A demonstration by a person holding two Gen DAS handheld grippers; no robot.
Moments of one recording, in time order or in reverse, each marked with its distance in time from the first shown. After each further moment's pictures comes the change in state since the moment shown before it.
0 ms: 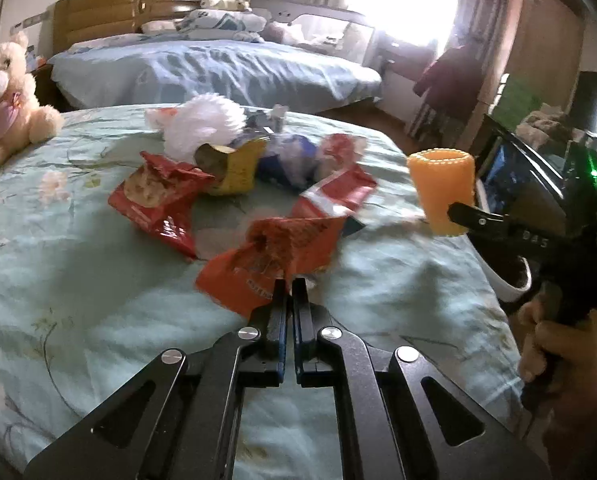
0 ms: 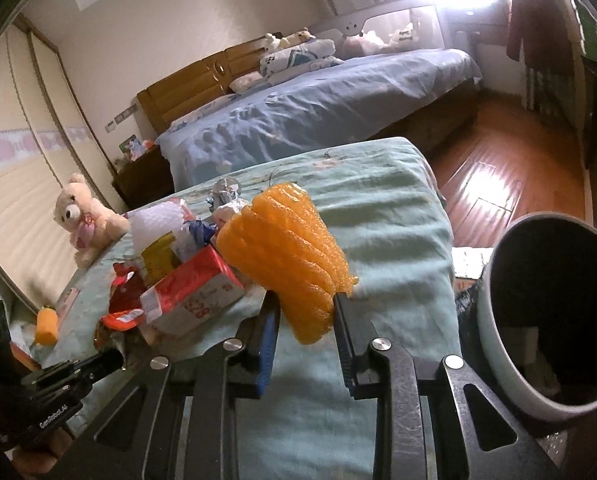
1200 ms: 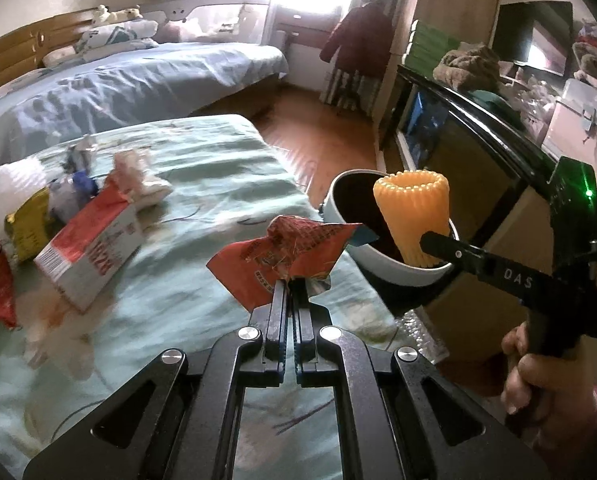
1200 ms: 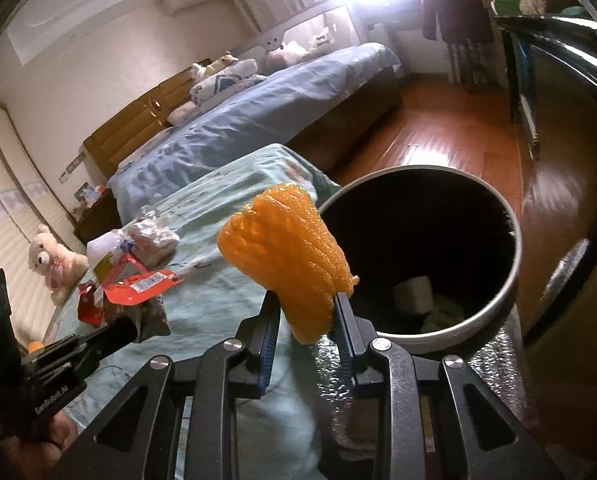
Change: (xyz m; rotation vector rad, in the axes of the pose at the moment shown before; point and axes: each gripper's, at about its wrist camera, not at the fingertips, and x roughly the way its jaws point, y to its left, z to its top) left arm 0.044 -0.150 0.018 0.238 0.062 -0.199; right arm -0.079 -0.100 -0.037 0.200 -0.051 -0.144
